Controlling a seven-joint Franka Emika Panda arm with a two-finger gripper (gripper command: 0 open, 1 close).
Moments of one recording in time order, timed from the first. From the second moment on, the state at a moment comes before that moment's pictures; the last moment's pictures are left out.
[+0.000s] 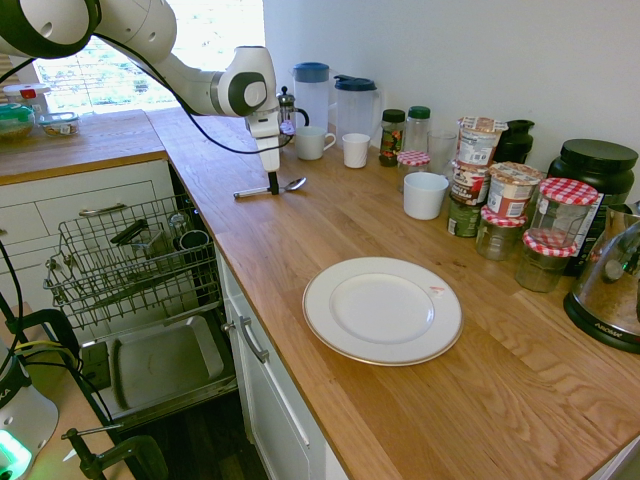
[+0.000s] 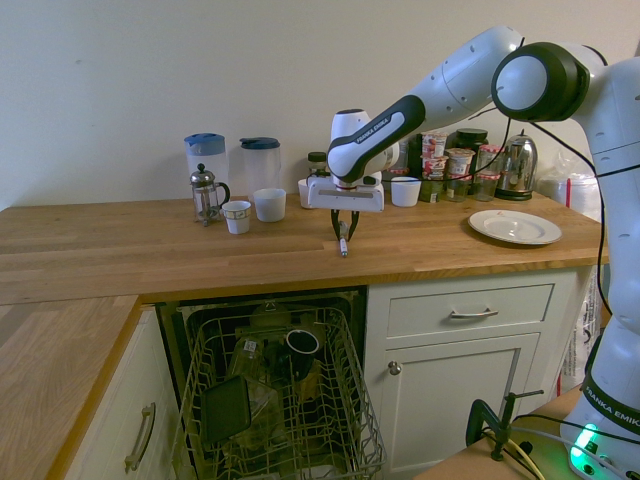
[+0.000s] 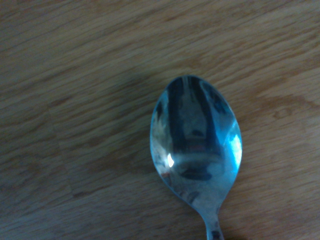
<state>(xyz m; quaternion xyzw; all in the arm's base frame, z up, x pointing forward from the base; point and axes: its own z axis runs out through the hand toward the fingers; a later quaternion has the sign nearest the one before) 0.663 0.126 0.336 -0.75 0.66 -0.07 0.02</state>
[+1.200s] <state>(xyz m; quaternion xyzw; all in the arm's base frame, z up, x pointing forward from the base) 0.541 0.185 0.396 -0.78 0.62 -0.08 0.04</state>
